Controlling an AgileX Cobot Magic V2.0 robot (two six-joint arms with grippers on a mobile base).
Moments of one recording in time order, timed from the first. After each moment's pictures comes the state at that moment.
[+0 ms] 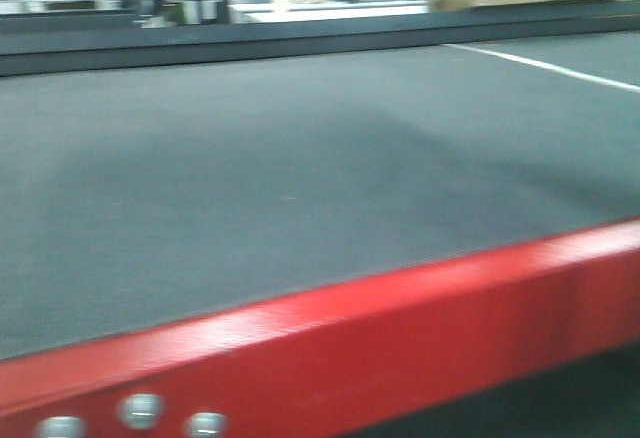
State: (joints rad) left arm 0.06 1.39 -1.42 -1.75 1.04 0.96; right arm -0.09 1.23 -1.25 1.79 0.75 -0.97
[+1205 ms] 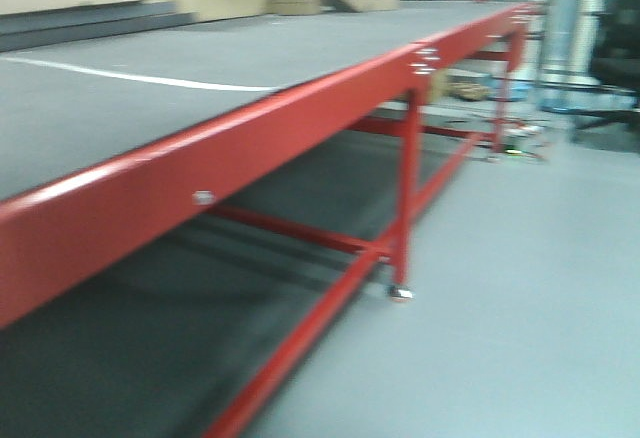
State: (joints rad) left arm 0.06 1.39 -1.42 -1.75 1.05 0.96; right arm -0.09 1.23 -1.25 1.79 0.72 -0.97
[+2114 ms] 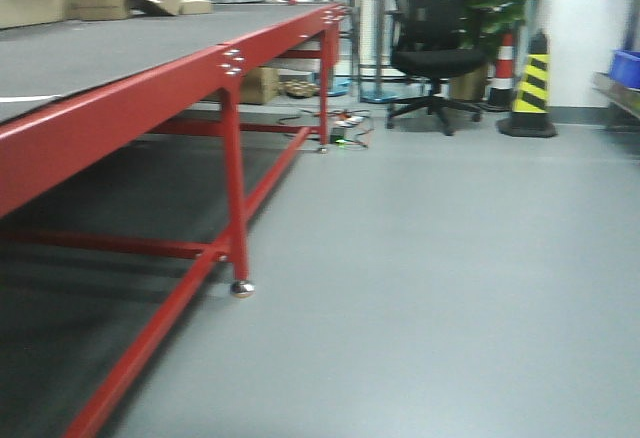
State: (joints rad) left arm 0.06 1.39 -1.42 -1.75 1.05 0.96; right arm -0.09 1.23 -1.25 1.79 0.72 -0.97
